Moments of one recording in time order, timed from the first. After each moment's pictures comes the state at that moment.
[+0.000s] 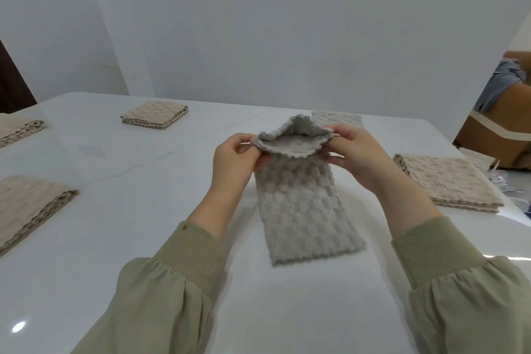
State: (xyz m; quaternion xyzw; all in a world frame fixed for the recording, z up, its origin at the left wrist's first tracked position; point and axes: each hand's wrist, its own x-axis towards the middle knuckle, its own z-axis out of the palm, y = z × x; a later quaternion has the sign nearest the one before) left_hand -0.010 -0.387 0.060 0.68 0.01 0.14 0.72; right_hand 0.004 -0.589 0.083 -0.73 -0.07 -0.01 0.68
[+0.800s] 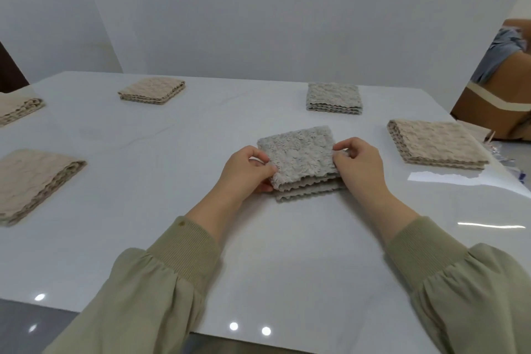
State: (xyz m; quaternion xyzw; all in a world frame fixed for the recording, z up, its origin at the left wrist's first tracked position) left_hand -0.060 -0.389 0.020 0.74 0.03 -0.03 0.67; right_hand -0.053 -0.590 0.012 -0.83 0.07 -0.19 0.52
